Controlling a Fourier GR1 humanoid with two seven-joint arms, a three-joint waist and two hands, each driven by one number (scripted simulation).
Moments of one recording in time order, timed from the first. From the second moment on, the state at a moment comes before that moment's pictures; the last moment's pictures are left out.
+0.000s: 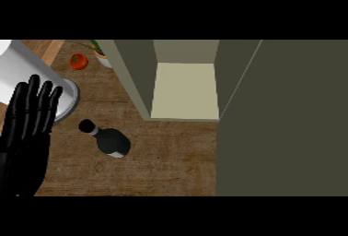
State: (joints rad) left arm 0.01 0.09 -0.03 -2.10 0.02 0.00 0.00; right arm 0.02 -0.12 0.00 -2.10 0.02 0.00 0.04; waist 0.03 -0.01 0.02
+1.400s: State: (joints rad) left arm 0.27 0.54 -0.03 -2.33 1.10 -0.64 0.18; right arm 0.09 -0.13 0.14 -2.42 -0.16 0.09 0.35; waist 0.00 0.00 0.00
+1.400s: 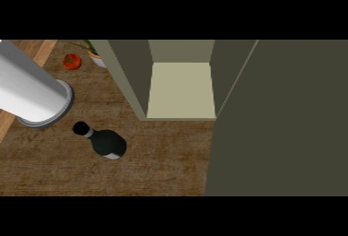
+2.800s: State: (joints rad) left arm 0.16 0.45 0.16 -2.21 1.13 -0.52 0.34; right arm -0.05 -0.10 0.14 -2.46 -0.13 0.04 0.53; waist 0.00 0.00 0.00
